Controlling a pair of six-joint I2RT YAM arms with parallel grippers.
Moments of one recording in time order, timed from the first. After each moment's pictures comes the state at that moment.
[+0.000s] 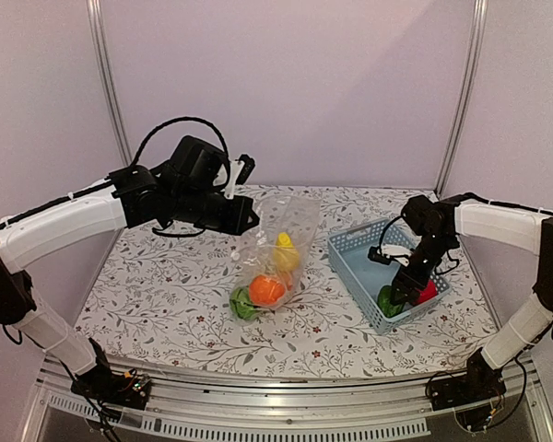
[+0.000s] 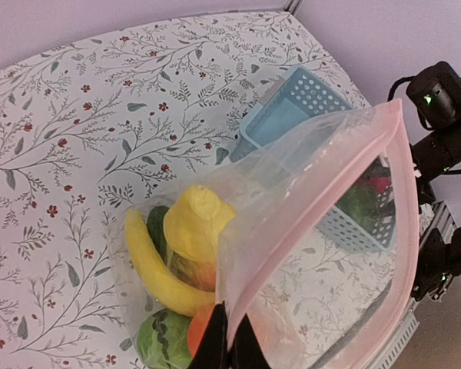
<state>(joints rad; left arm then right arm) -0.88 1.50 1.40 -0.59 -0.03 -0.41 0.39 1.55 1.06 -0.99 -0.26 -0.58</state>
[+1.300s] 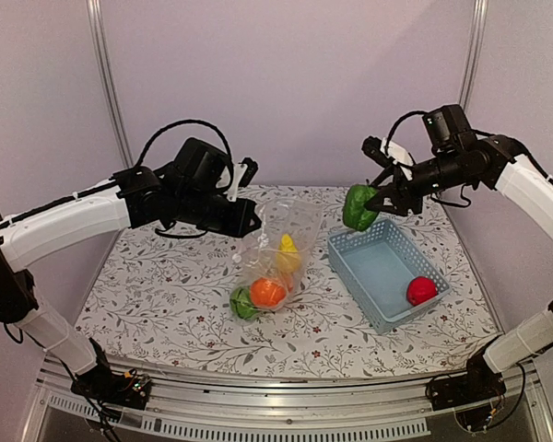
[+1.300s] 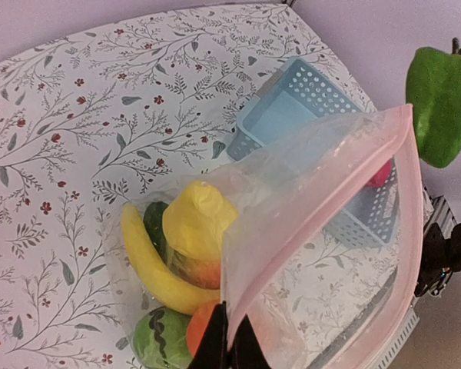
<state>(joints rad) -0.88 1.52 1.40 -0.59 -0.01 -0.41 0.46 1.41 1.52 -0.89 -0.46 -0.60</state>
